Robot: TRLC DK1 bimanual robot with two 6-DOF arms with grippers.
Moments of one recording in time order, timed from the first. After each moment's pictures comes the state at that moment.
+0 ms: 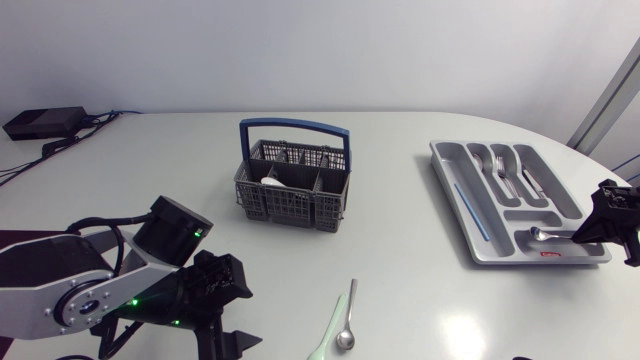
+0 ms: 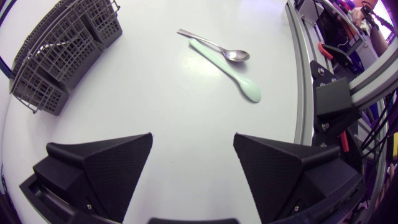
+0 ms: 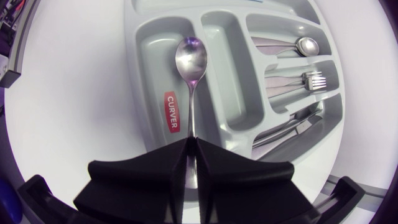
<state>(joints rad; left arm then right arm) -0.62 1.28 0.52 -0.38 0.31 0.53 -0.74 2.05 1.43 -0.89 -0.28 -2.04</state>
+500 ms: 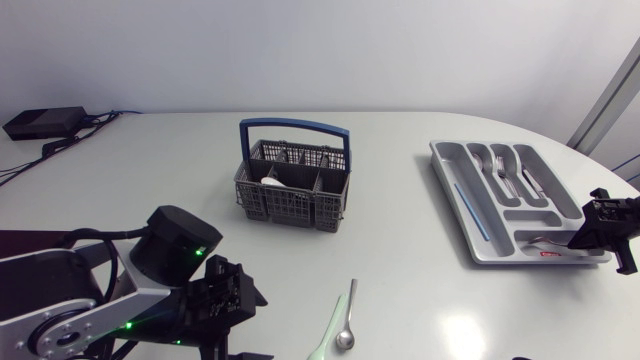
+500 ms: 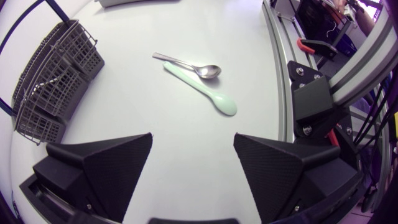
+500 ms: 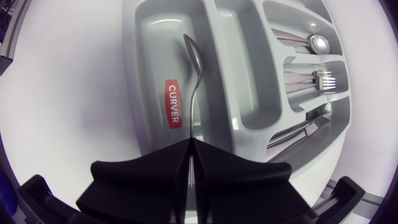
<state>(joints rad) -0.76 1.19 0.52 -0.38 0.29 0.53 -0.74 2.08 1.37 -0.78 -0.25 -2.08</state>
